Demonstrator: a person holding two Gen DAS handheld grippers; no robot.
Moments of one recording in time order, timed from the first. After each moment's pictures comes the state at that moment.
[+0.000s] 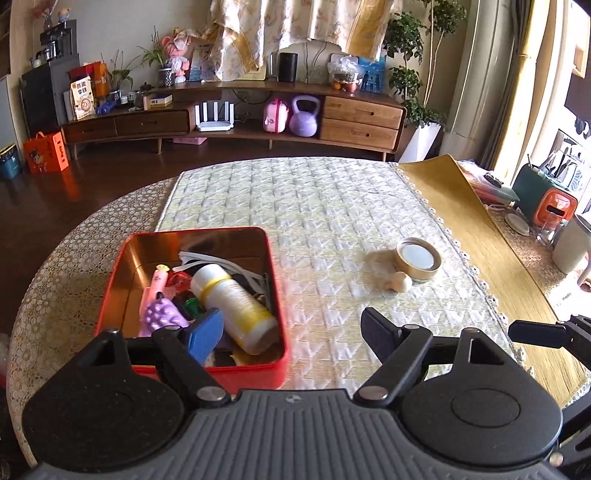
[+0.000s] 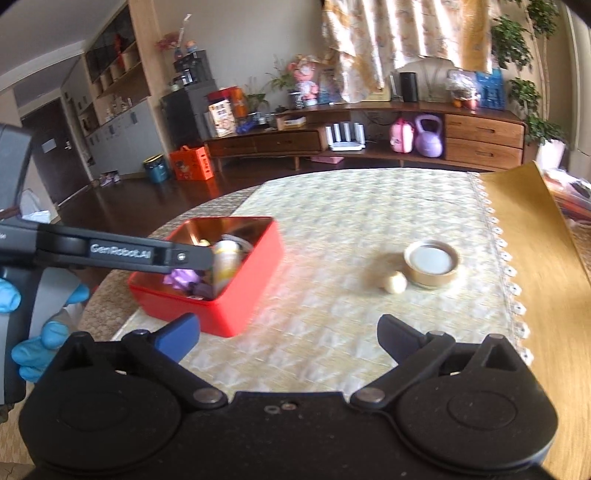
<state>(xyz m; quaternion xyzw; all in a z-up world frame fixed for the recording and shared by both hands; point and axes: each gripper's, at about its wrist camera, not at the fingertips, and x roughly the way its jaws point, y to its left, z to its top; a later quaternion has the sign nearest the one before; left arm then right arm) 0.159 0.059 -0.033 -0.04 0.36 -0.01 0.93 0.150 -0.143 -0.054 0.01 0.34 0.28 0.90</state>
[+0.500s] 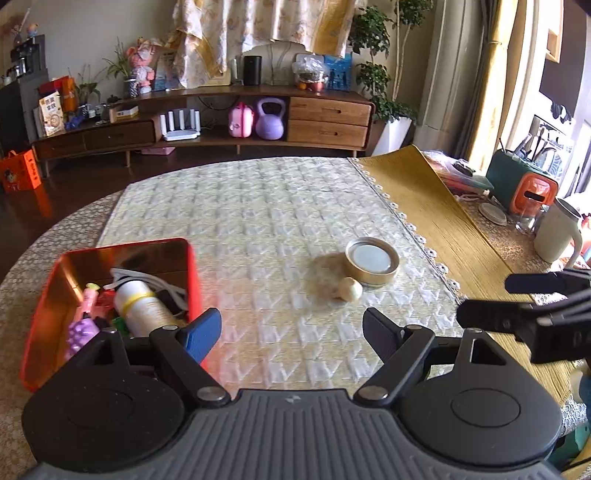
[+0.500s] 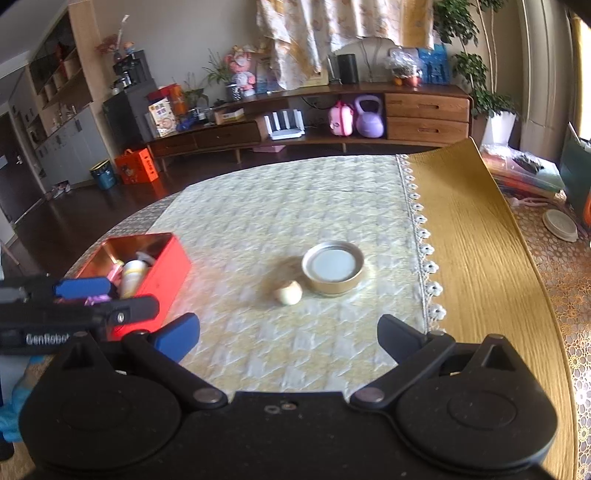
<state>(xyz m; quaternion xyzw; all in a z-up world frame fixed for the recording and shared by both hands) 0.192 -0.005 -0.054 -0.02 0.36 -0.05 0.93 0.220 -0.205 -0.061 0.03 0.38 0.21 0.90</state>
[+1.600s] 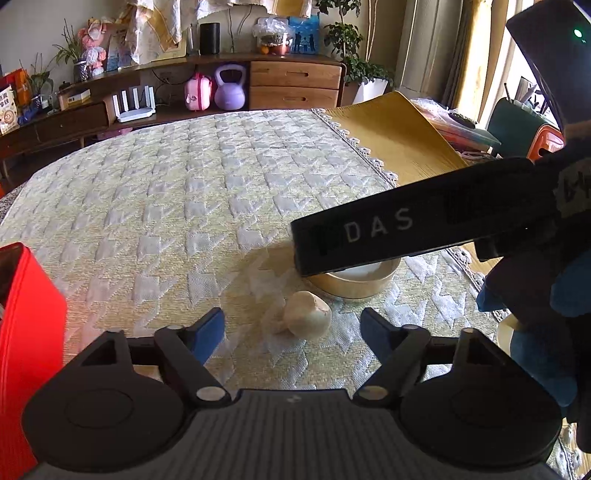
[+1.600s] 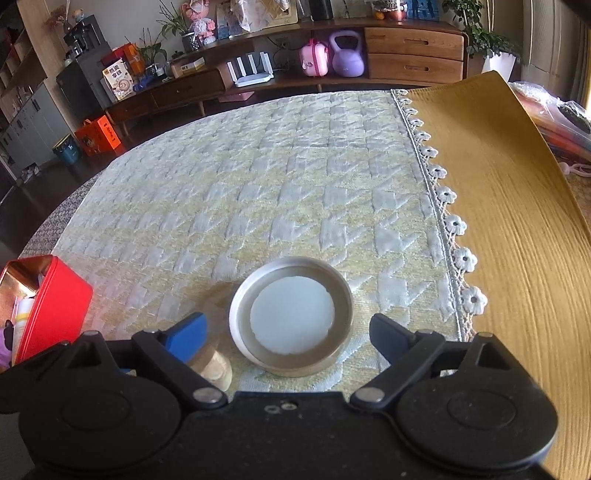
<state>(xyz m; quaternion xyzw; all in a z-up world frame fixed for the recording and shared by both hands) 0.311 -0.068 -0.155 0.00 0.39 -0.09 0.91 0.366 -0.173 -0.147 0.03 0.46 0.17 0.87</state>
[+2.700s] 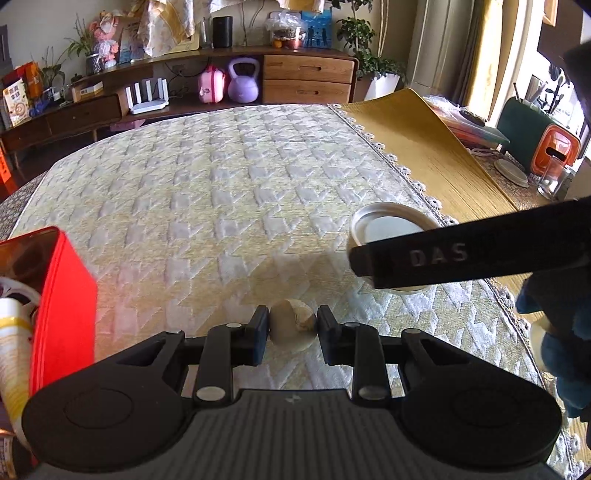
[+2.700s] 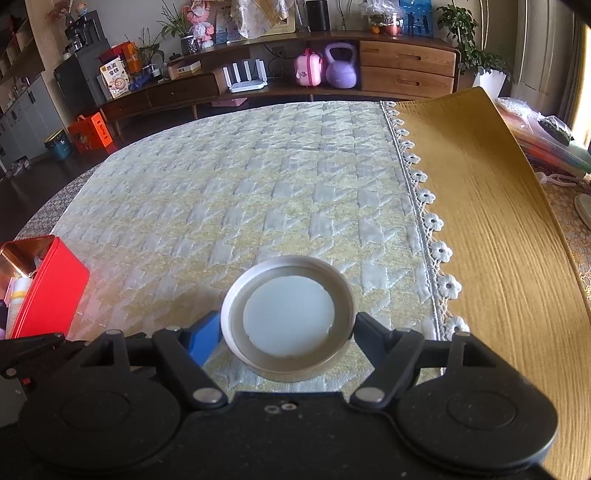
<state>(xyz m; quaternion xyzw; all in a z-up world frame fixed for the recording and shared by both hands) 0.292 -0.050 -0.141 -0.01 0.41 -0.07 0.91 0.337 -0.179 -0.132 0.00 0.44 0.16 0.88</state>
